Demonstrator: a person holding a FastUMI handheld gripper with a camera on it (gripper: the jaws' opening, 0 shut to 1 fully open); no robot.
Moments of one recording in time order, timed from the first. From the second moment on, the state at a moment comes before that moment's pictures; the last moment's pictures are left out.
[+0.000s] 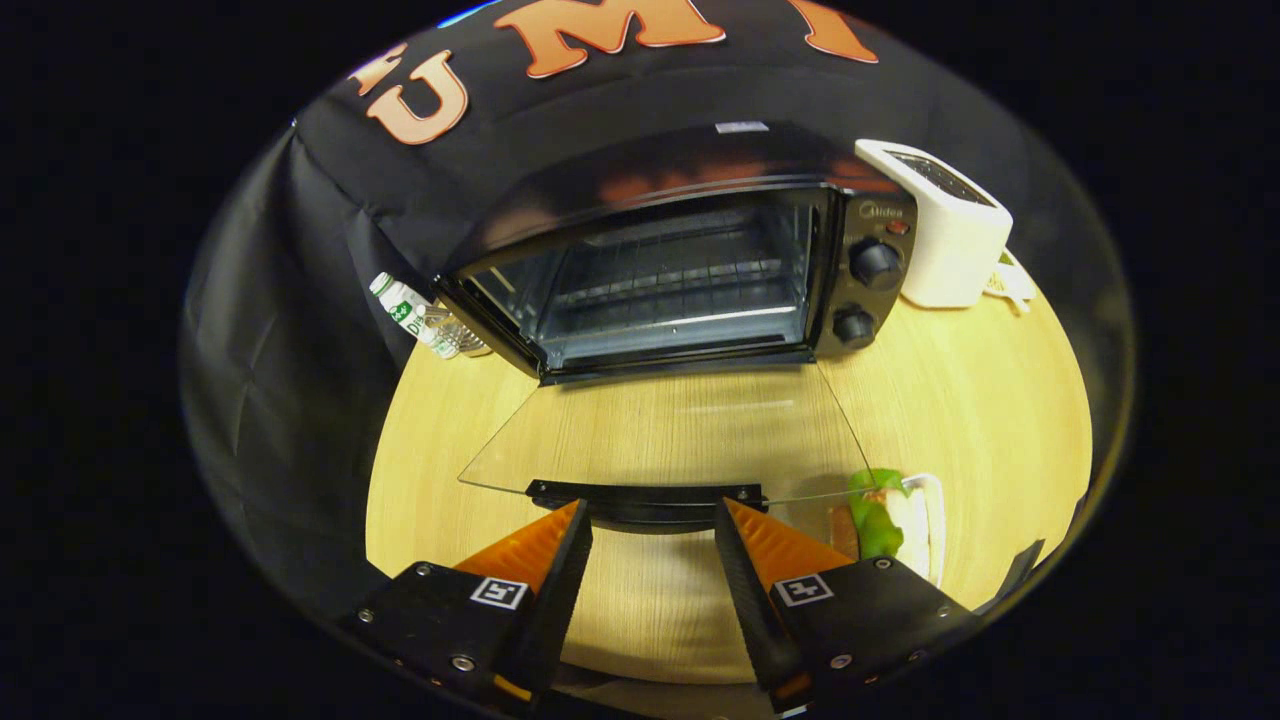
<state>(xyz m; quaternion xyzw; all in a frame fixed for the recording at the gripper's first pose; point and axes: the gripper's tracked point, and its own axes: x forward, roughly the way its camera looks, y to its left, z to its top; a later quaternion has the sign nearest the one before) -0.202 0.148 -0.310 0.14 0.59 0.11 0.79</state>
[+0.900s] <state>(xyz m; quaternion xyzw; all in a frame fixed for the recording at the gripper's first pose) -0.215 0.146 -0.324 0.17 0.61 0.12 0.77</state>
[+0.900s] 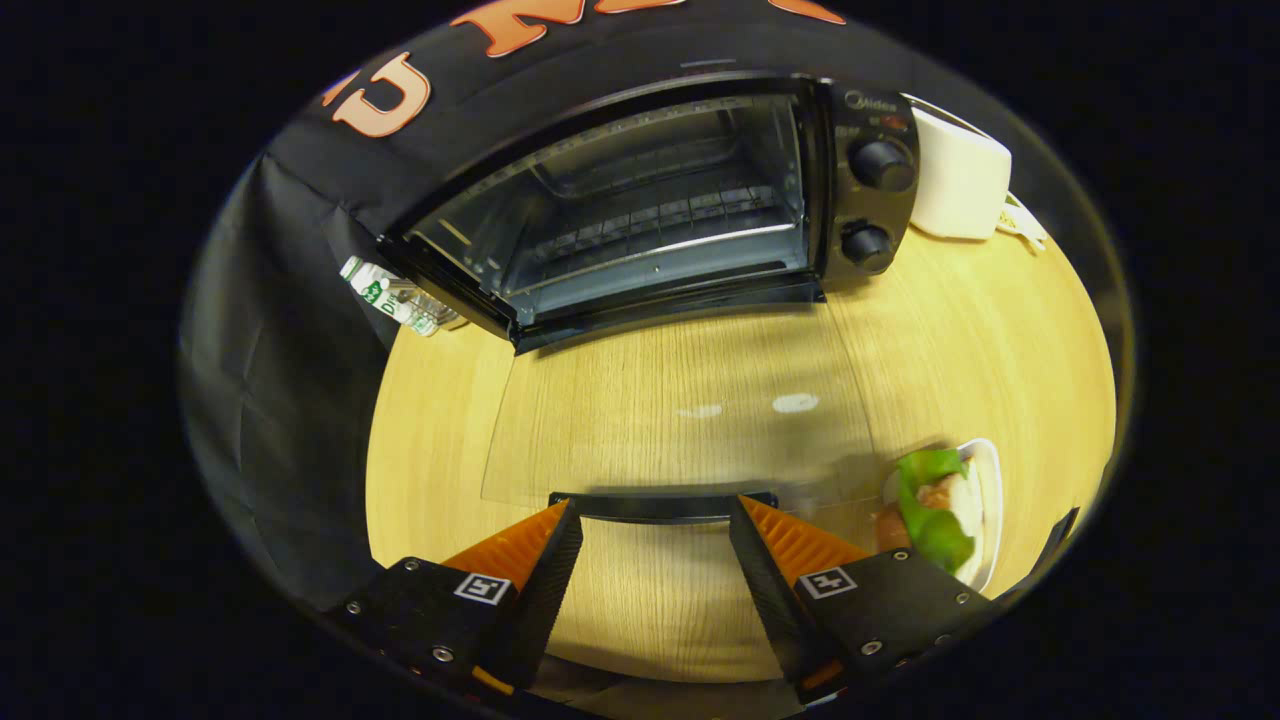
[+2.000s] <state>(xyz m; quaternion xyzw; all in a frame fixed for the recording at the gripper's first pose) -0.256 0.018 -0.350 -0.05 0.60 0.04 0.80</state>
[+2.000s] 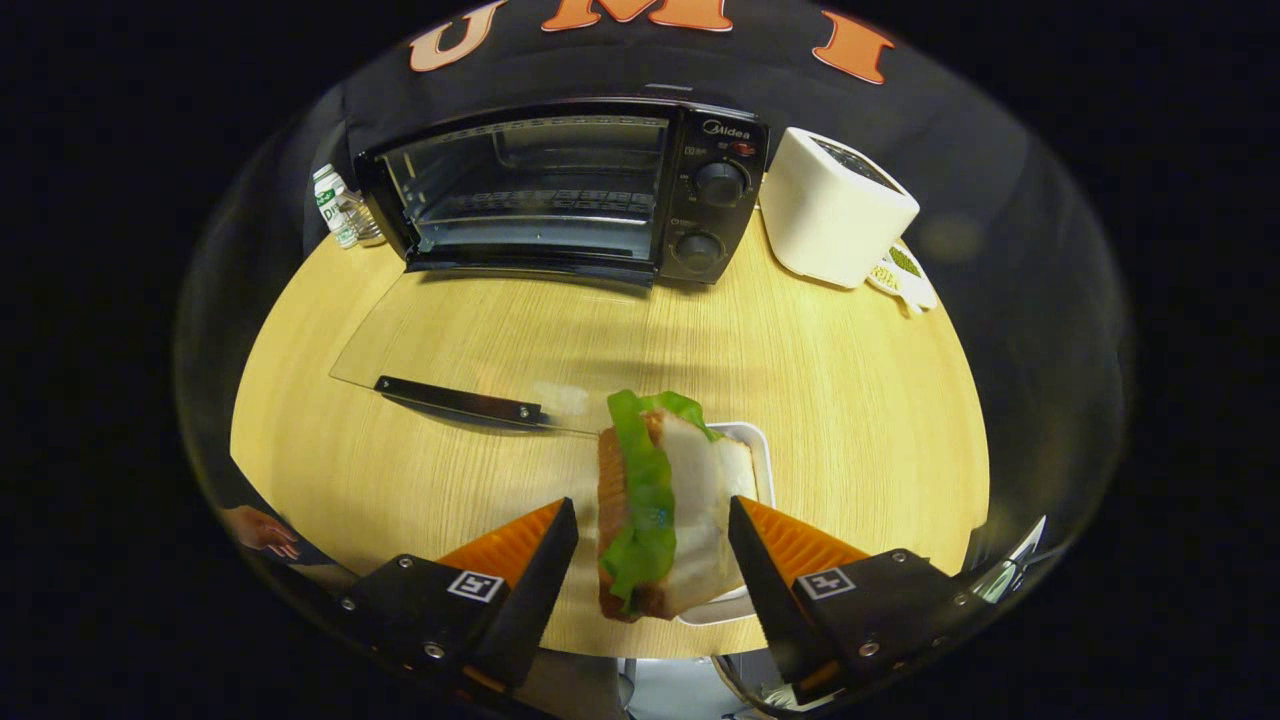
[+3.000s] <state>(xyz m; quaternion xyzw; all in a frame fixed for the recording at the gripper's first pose) -0.224 -0.014 -0.289 0.22 0.57 0.00 0.79</state>
